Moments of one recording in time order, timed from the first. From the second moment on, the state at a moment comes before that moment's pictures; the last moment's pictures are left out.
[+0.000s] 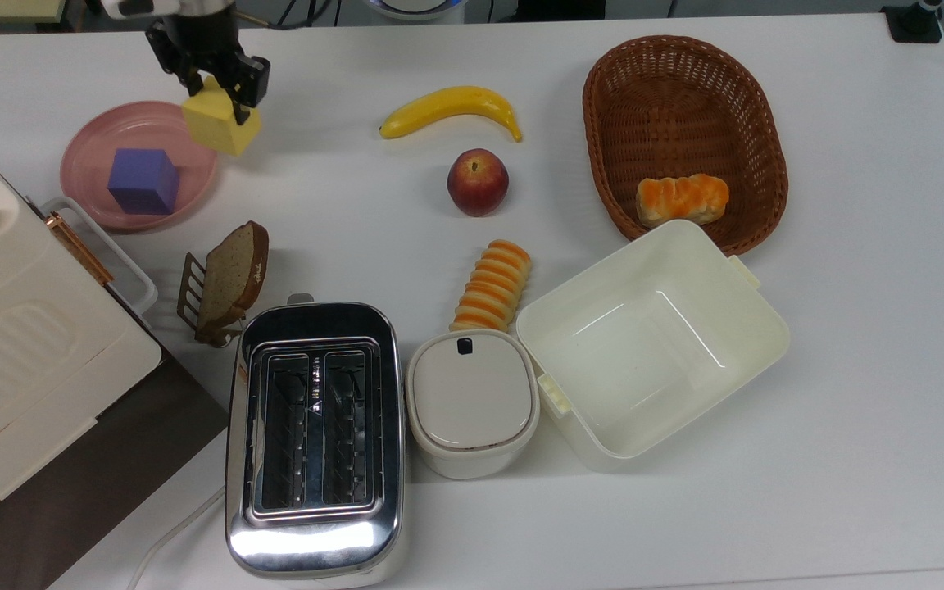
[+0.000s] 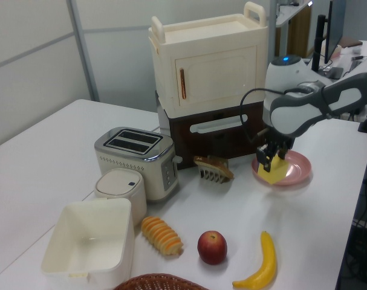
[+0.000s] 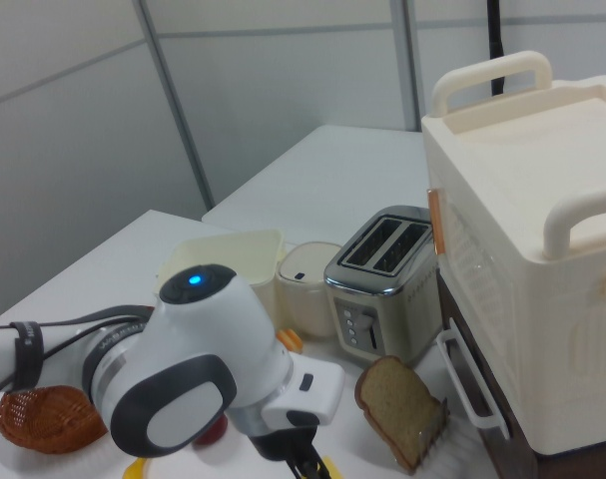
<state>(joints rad) -0.08 -0.14 -0.28 -2.30 -0.18 2.29 0.13</state>
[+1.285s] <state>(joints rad) -0.14 0.10 -0.35 -1.93 -0.10 2.12 0.16</state>
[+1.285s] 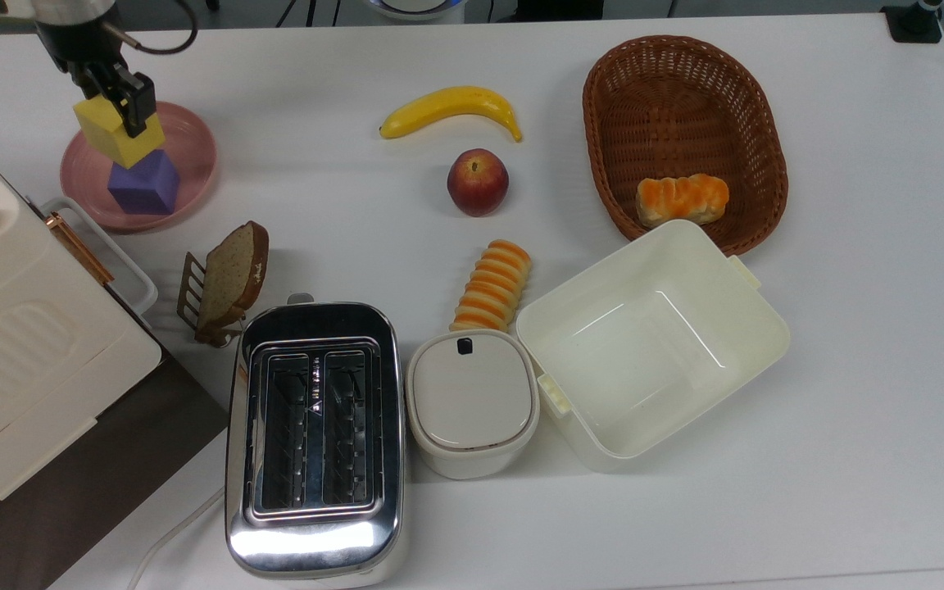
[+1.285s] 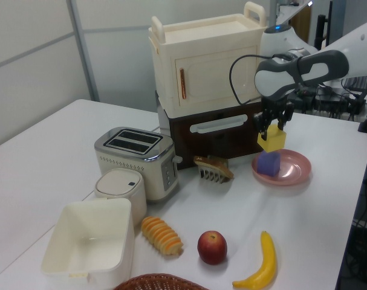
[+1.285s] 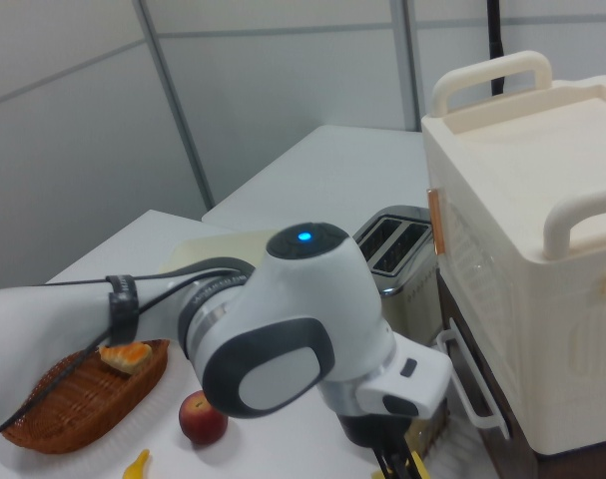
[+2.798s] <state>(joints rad) -0.16 0.18 -0.33 -1.91 -0.09 2.13 0.16</state>
